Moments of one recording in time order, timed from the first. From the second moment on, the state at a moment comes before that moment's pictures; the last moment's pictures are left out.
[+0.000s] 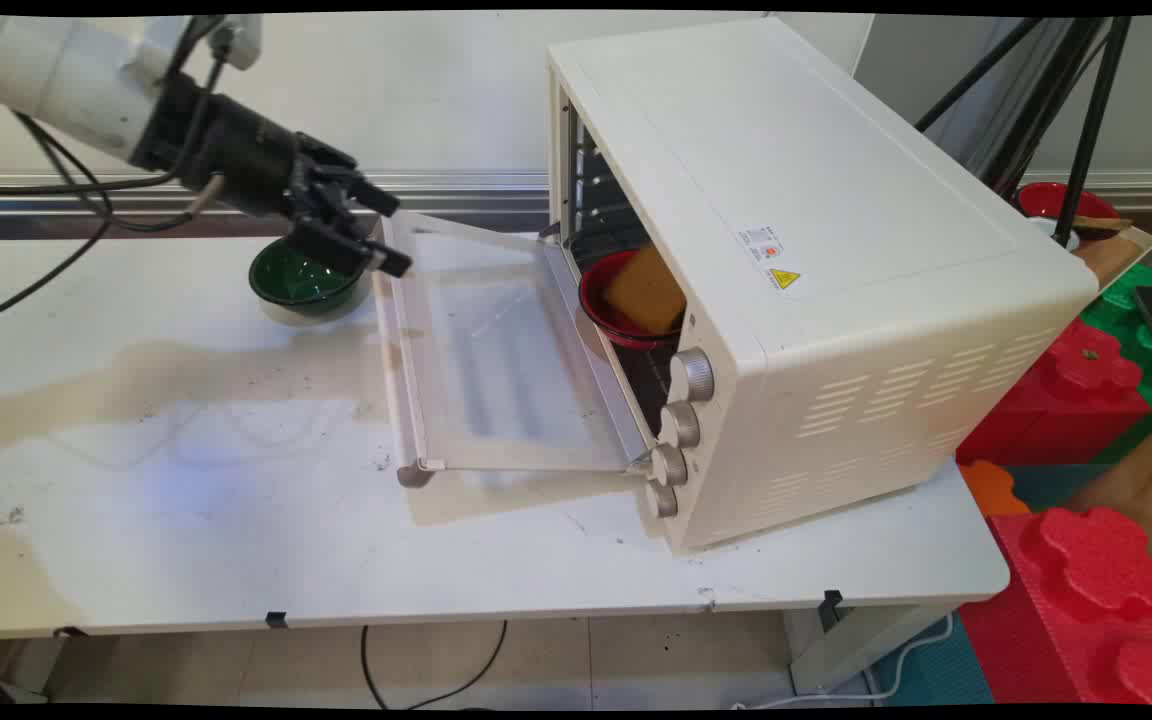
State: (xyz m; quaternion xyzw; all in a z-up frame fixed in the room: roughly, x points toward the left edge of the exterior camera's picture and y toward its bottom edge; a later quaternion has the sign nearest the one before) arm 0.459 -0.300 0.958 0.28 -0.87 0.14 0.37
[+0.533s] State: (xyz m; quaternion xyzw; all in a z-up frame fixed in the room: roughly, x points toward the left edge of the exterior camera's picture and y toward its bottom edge) arm 0.502 -0.270 0.959 0.28 -0.89 0.12 0.35
